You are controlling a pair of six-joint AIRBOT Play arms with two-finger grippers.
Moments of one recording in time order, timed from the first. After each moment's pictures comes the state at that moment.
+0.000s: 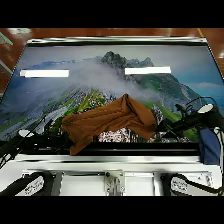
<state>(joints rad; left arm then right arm) 0.17 -1.09 0.32 0.69 -1.02 -1.21 -0.32 -1.37 0.79 -1.01 1.41 1.28</state>
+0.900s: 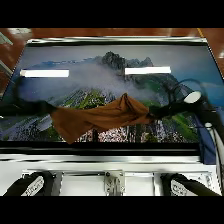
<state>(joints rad) 0.22 -0.93 1.01 0.83 -1.22 -1.24 -0.05 -1.22 1.00 -0.94 1.18 1.25</state>
